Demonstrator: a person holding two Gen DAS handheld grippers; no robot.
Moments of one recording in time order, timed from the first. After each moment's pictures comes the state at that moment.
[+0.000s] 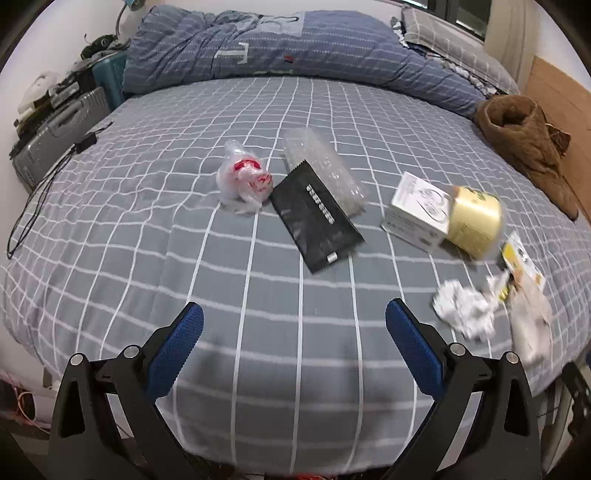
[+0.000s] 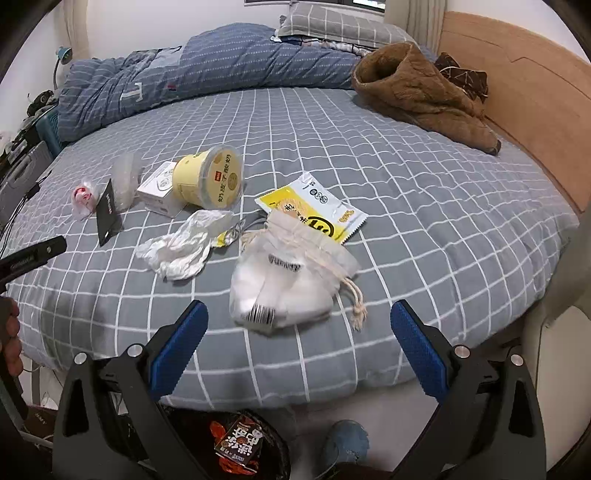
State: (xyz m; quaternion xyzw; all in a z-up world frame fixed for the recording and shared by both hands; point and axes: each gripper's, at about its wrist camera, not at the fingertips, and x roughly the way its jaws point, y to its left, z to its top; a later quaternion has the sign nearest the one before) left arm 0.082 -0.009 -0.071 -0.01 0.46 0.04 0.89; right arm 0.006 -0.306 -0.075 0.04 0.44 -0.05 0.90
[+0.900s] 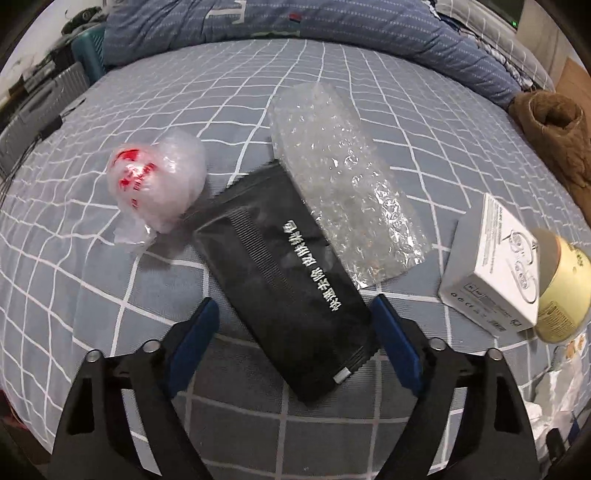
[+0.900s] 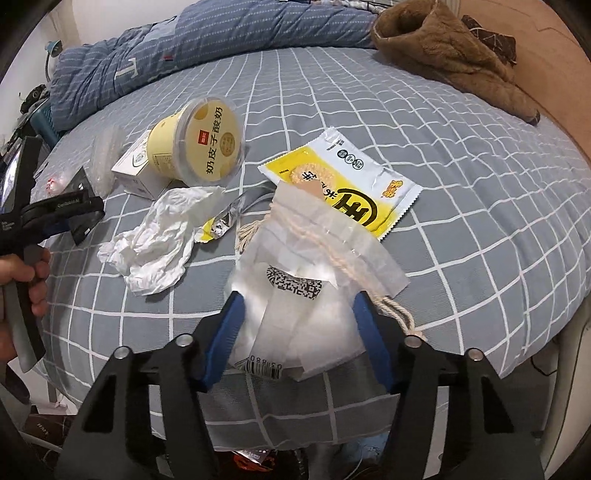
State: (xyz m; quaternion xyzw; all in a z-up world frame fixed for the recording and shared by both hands) left arm 0.203 -0.007 -0.141 -0.02 0.51 0.06 0.86; right arm 0.060 -0.303 -0.132 0.07 0.49 -0.02 0.87
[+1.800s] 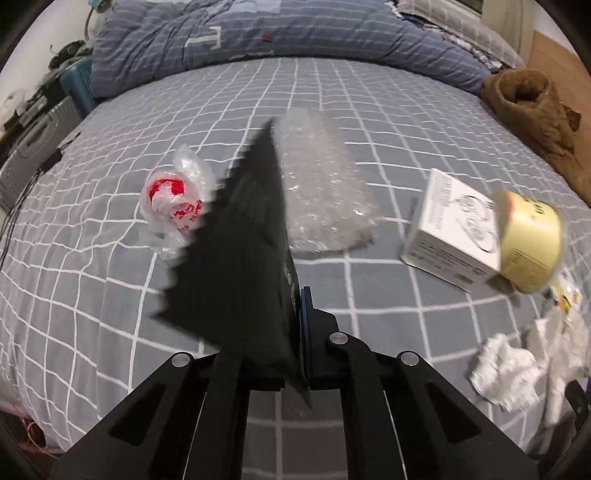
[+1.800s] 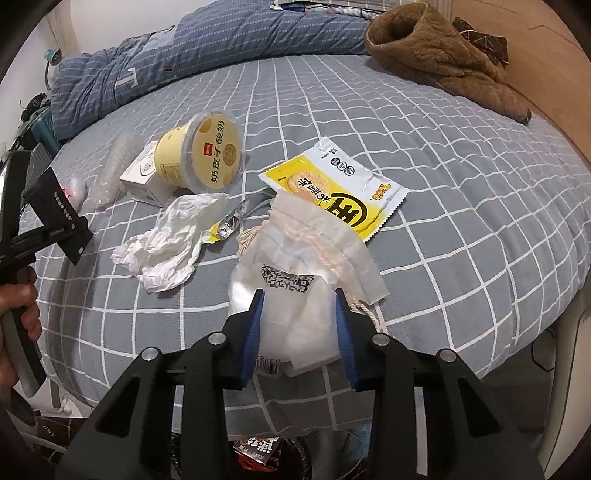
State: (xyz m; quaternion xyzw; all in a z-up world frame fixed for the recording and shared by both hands) left arm 0.161 -0.021 -0.114 0.02 0.49 0.02 0.87; right arm 0.045 -0.304 -0.117 0.08 0.48 -0.03 0.87
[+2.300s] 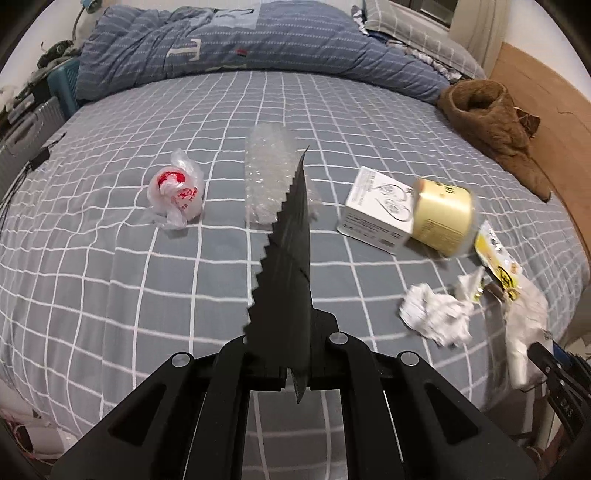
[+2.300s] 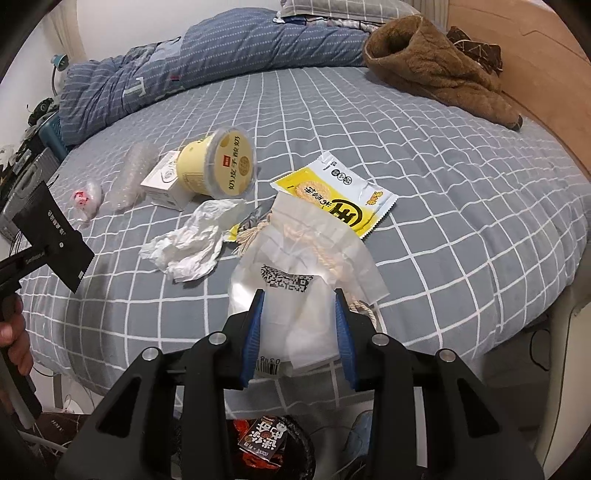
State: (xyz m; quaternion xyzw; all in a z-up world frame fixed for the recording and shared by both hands) left arm 0.101 -0.022 -0.073 -0.01 0.47 -0.04 0.88; right arm 0.020 -0.299 -0.092 0.08 0.47 -0.03 0.88
